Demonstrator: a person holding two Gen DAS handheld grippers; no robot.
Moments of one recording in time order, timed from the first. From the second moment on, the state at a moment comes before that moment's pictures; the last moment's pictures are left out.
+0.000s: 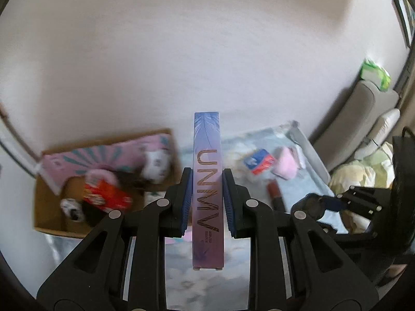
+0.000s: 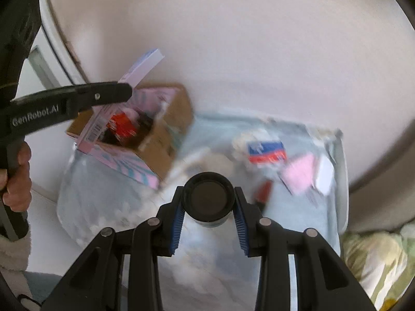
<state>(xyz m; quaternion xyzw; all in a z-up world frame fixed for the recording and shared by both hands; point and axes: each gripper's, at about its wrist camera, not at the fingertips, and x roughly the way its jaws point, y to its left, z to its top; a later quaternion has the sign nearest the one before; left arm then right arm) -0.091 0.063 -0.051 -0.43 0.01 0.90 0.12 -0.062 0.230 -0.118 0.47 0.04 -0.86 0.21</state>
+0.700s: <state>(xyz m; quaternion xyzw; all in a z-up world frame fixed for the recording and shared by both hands) -0.126 -0.134 -0.087 -0.45 0.00 0.89 0.03 -0.138 0.069 -0.132 0.48 0.07 -0.83 0.28</state>
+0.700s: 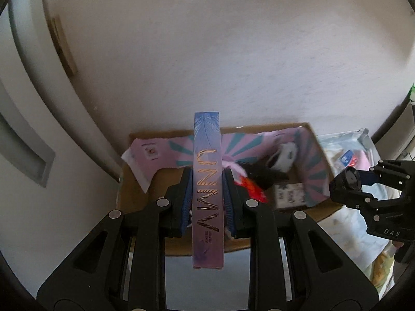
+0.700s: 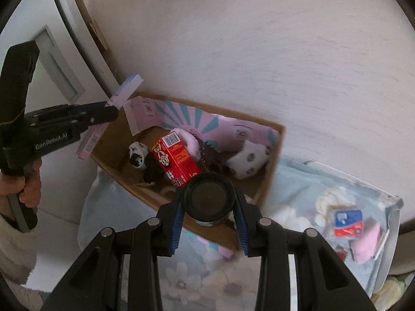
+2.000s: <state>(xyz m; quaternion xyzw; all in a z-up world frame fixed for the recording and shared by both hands) -0.117 -0.132 -0.086 -0.44 -0.05 0.89 0.05 -0.133 0.072 -0.132 0.45 0.04 -0.86 0.24</state>
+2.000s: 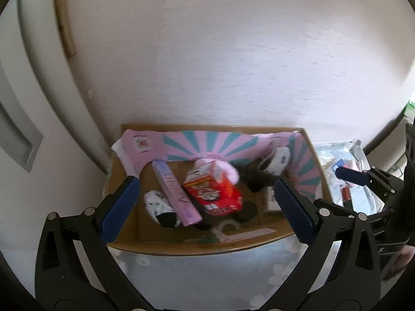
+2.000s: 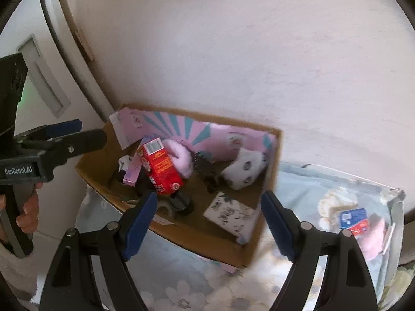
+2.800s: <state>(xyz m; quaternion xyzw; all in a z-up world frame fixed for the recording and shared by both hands) -0.082 0.099 -0.076 -0.44 0.03 0.88 0.20 -0.098 0.308 -0.124 0.43 0.21 -0.86 0.21</state>
